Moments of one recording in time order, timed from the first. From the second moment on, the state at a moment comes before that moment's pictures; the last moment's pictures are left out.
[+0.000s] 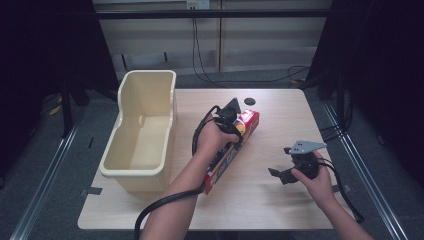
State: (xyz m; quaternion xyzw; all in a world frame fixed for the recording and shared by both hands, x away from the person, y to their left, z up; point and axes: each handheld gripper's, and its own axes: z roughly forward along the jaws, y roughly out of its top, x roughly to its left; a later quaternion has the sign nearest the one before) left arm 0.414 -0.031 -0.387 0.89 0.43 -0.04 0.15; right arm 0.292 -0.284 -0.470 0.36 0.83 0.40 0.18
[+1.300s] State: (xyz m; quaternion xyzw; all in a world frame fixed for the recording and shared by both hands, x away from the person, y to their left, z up) left arm 0.414 0.026 -0.311 0.86 0.48 -0.05 0.16; right arm 0.291 -0.282 -0.470 0.35 0.83 0.39 0.18
